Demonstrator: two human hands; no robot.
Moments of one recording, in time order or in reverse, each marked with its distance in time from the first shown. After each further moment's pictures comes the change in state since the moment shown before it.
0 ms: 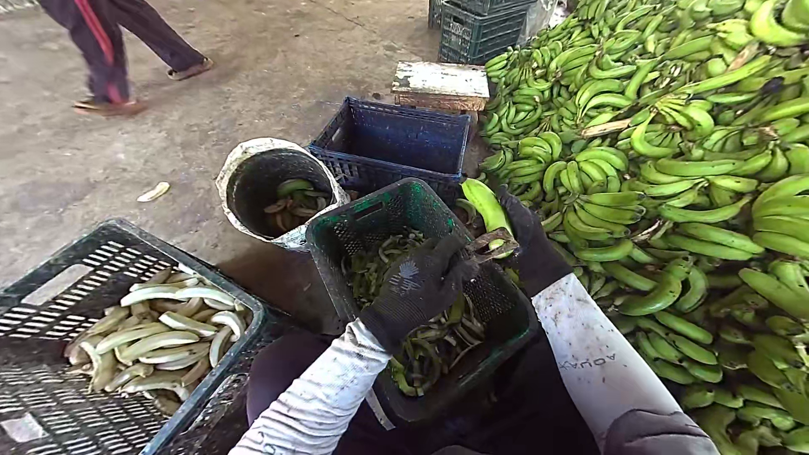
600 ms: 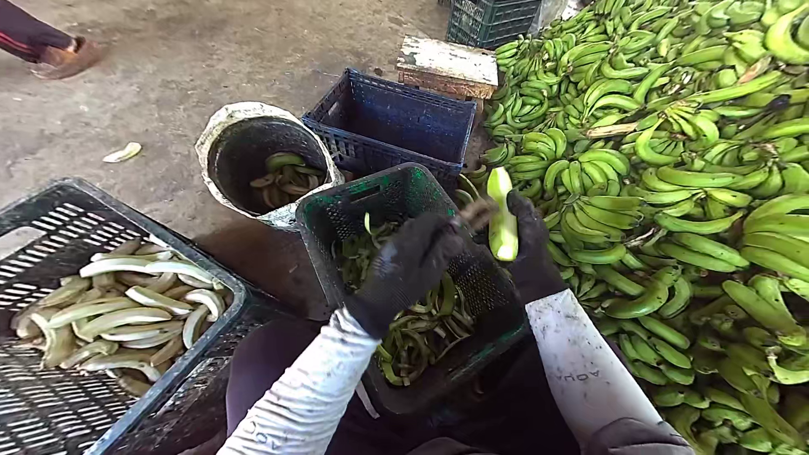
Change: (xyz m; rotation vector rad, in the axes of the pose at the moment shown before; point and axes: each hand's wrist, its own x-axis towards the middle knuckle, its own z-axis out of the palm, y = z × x) left_hand -0.001 -0.030 0.002 -0.255 0.220 0.062; right_hand -0.016 0.016 0.005 -0.153 0.070 -0.178
